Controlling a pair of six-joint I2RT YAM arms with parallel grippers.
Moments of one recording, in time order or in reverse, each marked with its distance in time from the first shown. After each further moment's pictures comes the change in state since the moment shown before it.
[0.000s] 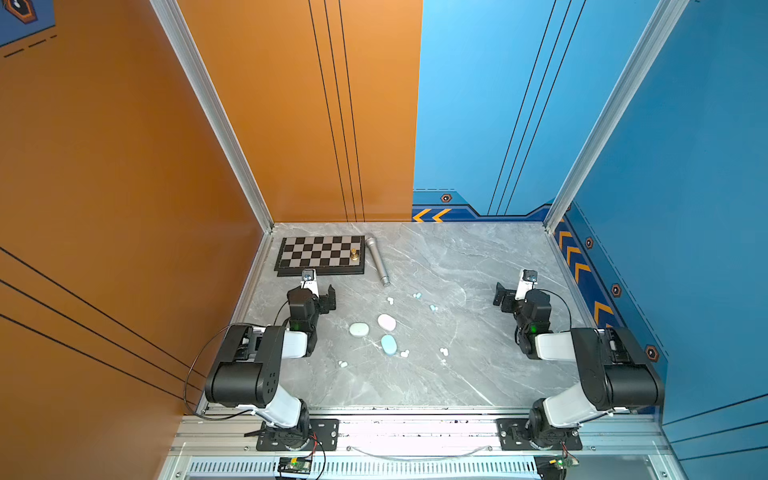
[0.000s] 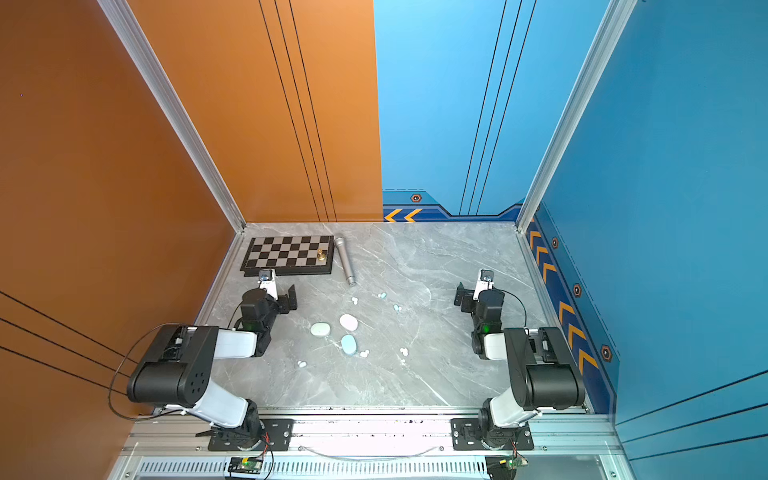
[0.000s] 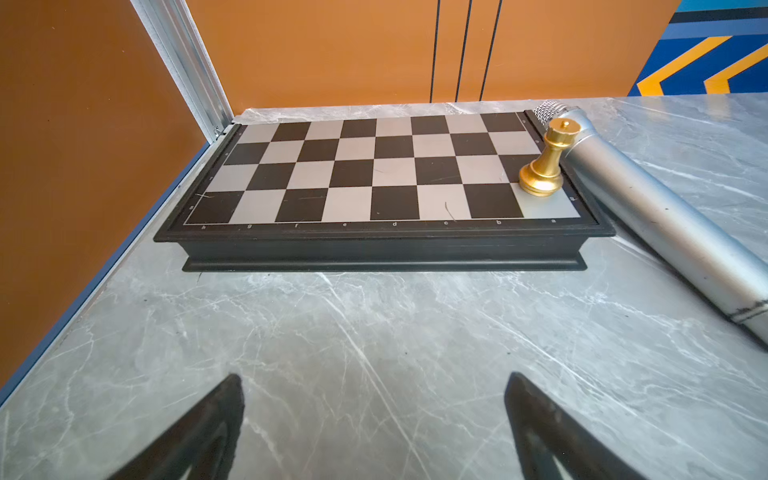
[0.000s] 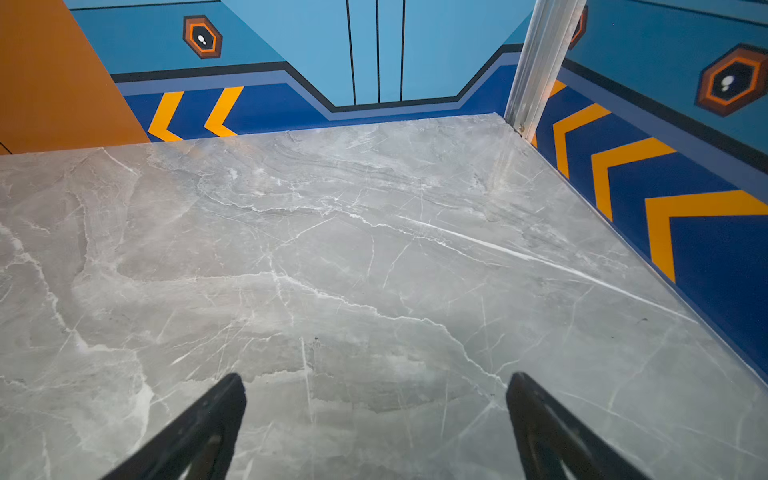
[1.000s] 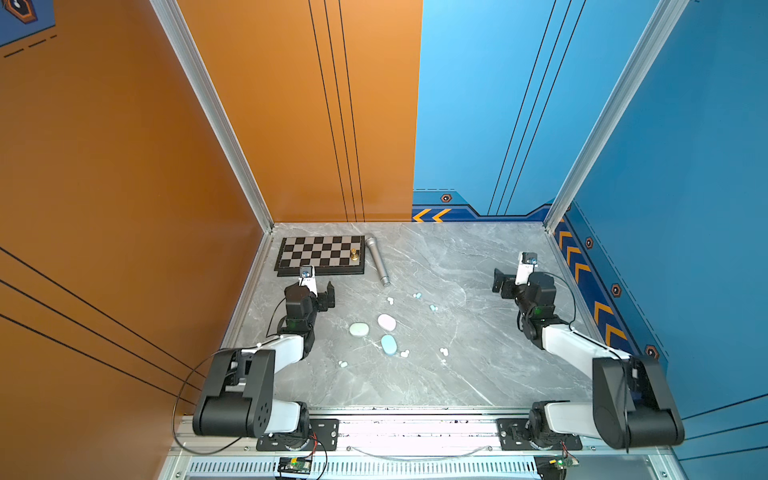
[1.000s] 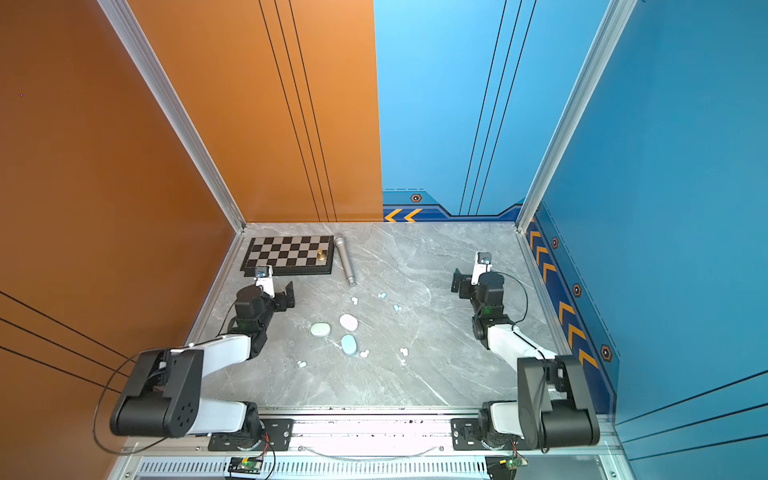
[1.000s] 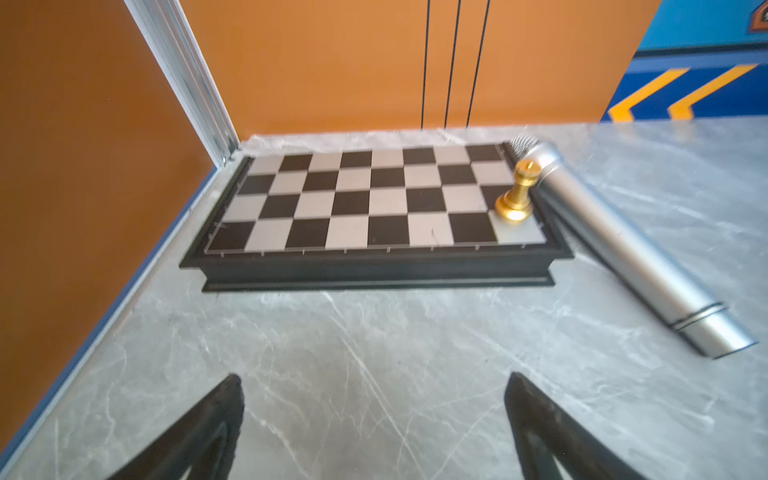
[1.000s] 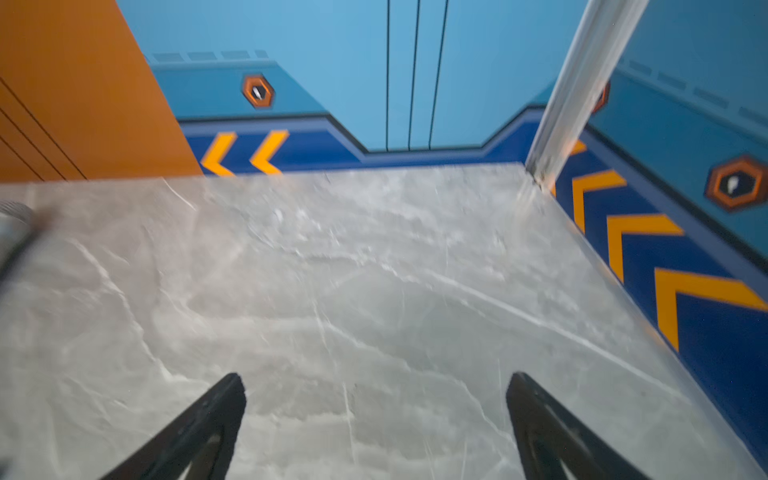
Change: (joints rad) left arm -0.011 -0.247 0.032 -0.216 0.018 0.016; right arm 0.032 -0.269 0.220 -0.410 -0.072 0.013
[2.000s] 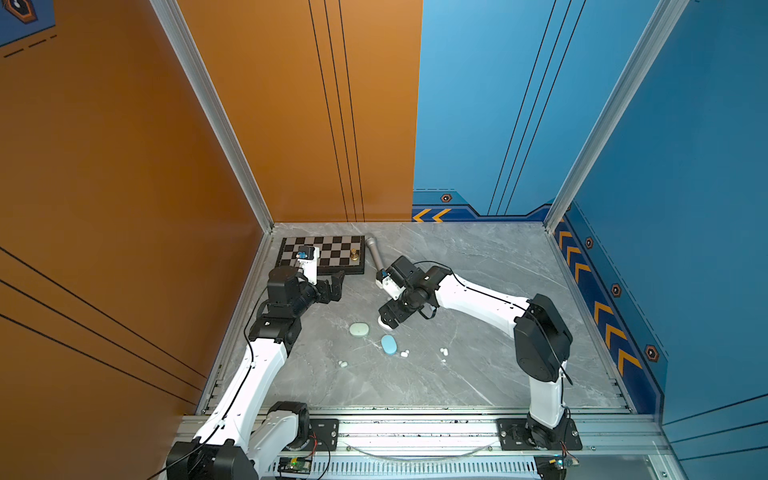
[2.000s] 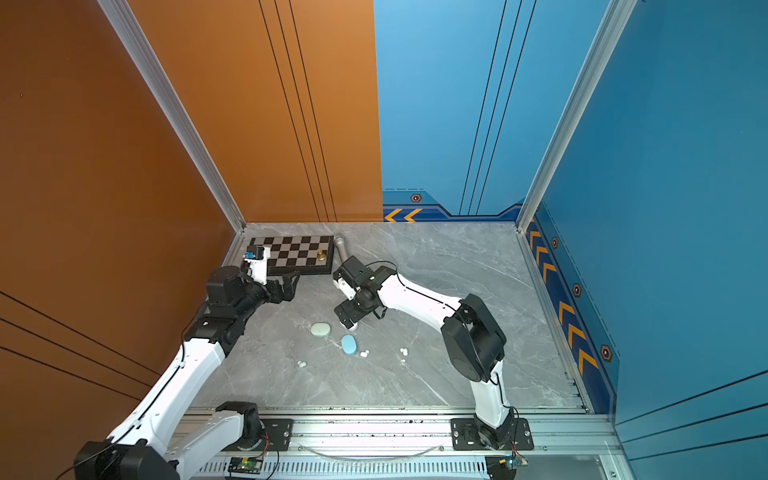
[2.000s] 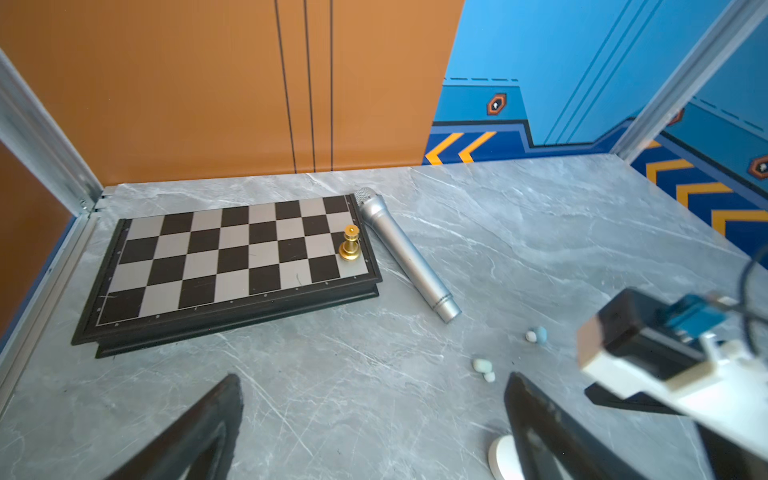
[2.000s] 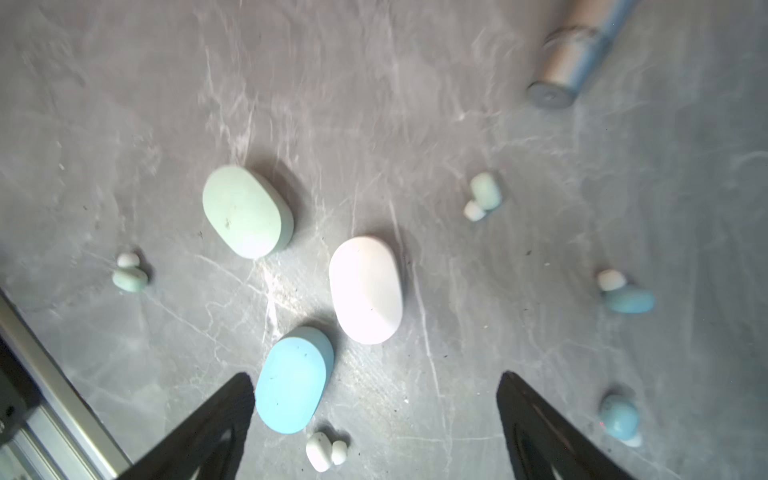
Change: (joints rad) left arm -0.038 -0.334 0.304 -0.727 0.322 -0.040; right arm 0.813 0.707 1.019 -1.231 -0.148 -0.012
